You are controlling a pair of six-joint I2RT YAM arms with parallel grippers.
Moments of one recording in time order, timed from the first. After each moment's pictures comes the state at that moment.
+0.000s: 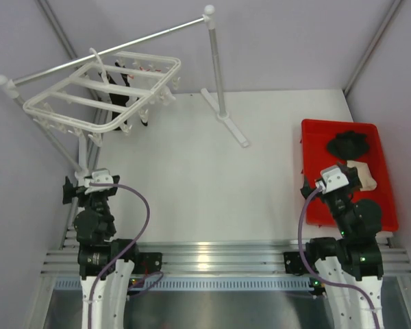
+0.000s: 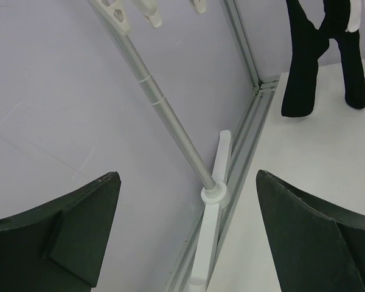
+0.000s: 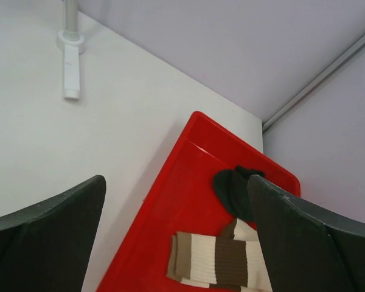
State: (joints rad) left arm -0.01 0.08 0.45 -0.18 -0.42 0.51; right arm 0.05 0.14 0.58 -0.45 -0.16 -0.49
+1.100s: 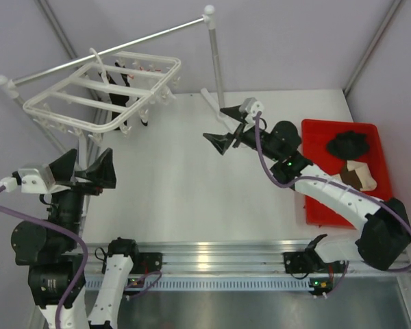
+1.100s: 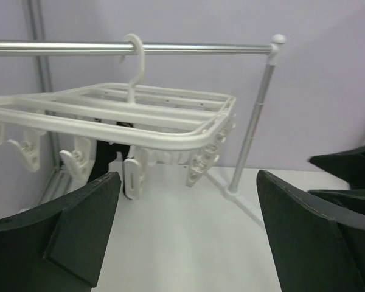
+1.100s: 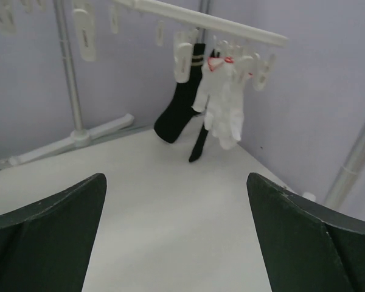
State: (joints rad) left arm 0.01 0.40 1.24 -0.53 0.06 -0.21; right arm 0.65 1.27 0.97 0.52 -0.36 -0.06
